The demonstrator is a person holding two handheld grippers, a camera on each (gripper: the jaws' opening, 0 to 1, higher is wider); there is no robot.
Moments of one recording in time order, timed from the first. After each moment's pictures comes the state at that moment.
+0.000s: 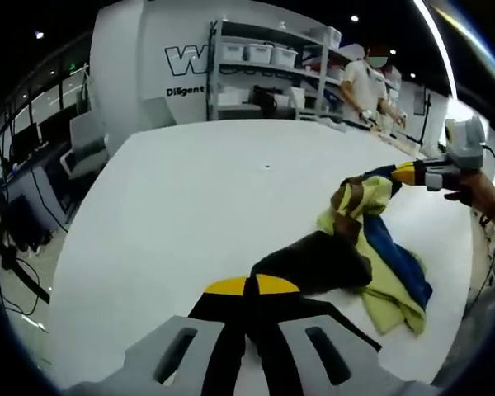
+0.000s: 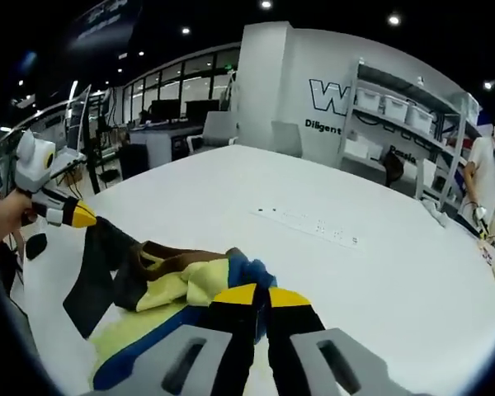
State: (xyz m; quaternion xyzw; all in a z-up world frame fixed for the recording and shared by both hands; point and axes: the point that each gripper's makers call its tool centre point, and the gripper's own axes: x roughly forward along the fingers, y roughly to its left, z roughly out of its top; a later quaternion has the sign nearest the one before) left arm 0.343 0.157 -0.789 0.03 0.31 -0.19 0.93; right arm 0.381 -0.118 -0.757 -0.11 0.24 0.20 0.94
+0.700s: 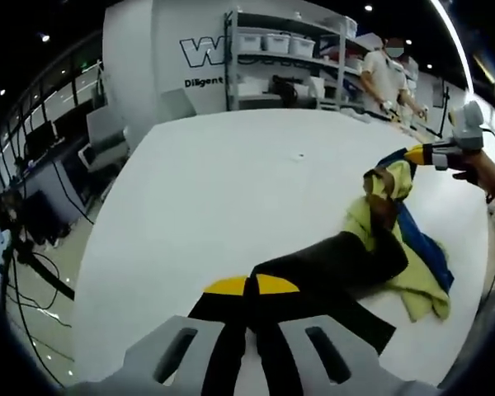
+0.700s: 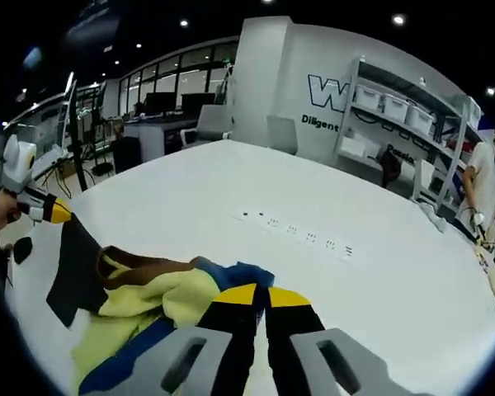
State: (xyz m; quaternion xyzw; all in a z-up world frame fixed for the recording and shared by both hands) left arm 0.349 0.205 -0.801 0.05 0.33 -0.13 0.93; right arm 0.424 -0.133 -0.771 -0.13 0.26 0.18 0.94
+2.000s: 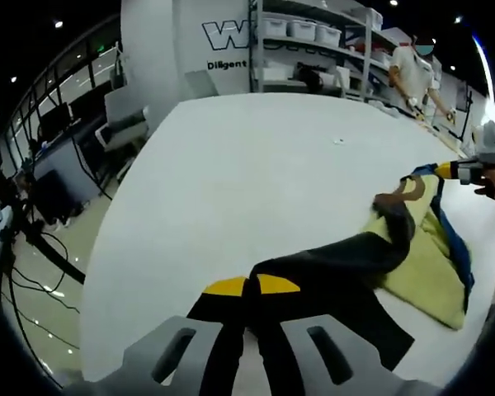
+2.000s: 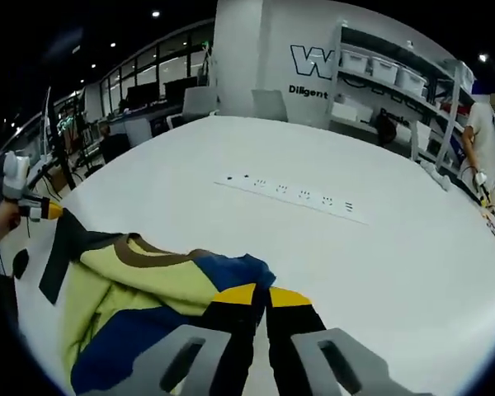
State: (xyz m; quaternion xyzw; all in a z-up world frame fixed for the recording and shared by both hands) left arm 0.367 0.252 -0.829 0.03 0.37 -0.08 0.93; right arm 0.428 -0.153 -0.816 -0.06 0.32 0.16 0.93
